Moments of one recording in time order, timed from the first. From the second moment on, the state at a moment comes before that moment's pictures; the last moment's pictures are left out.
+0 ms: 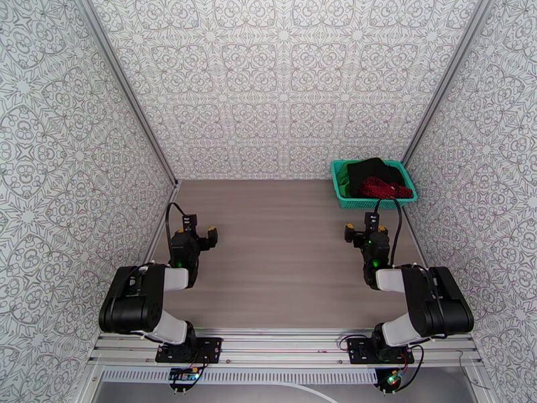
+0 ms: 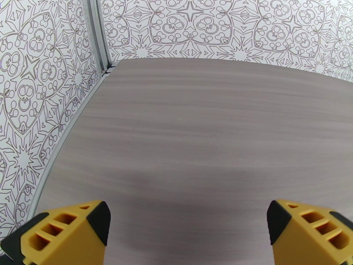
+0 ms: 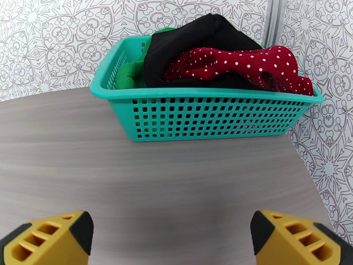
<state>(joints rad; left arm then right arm) 0.07 1.54 0.38 0.85 -0.02 -0.02 0.04 1.52 0.38 0.88 0.16 0.03</state>
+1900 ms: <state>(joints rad) -0.50 1.36 1.12 -0.48 -0.29 -0.34 -0.06 2.48 2.47 -0.83 -0.01 0.20</state>
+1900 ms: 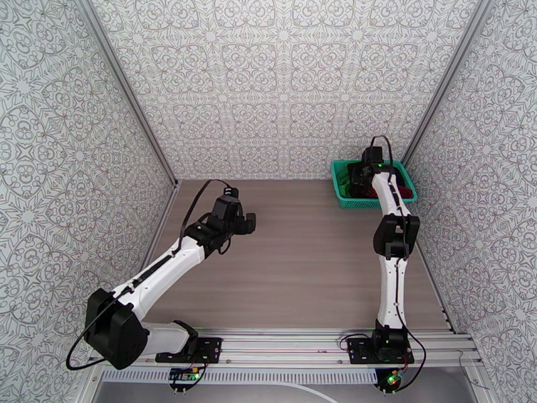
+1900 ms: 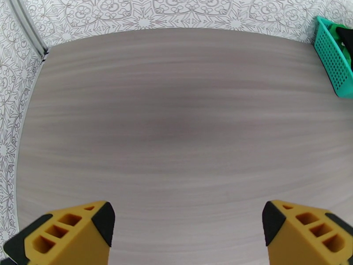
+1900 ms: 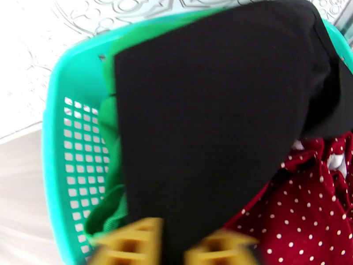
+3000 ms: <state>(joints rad) -0.57 1.16 1.16 -0.56 -0.33 -0.34 0.16 1.44 1.94 -0.37 -0.36 0.26</state>
